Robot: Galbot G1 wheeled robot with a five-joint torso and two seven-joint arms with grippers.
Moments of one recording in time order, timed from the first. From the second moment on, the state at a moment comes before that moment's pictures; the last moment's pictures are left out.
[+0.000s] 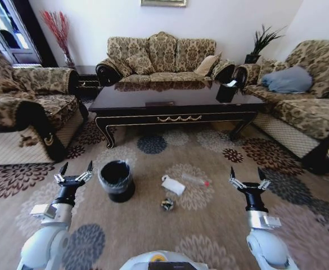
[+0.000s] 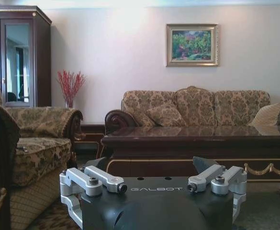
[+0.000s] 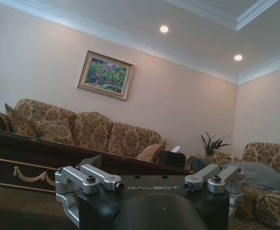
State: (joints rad) left arm 1.63 -1.29 -0.87 -2.25 -0.41 0.03 0.00; right arm -1.65 1.21 0.78 2.01 0.19 0.41 0.16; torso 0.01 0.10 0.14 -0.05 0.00
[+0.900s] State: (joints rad) left arm 1.64 -1.29 -0.86 -2.22 -0.41 0.03 -0.02; right arm -1.63 1.21 0.76 2.00 0.20 0.39 0.17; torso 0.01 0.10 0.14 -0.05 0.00
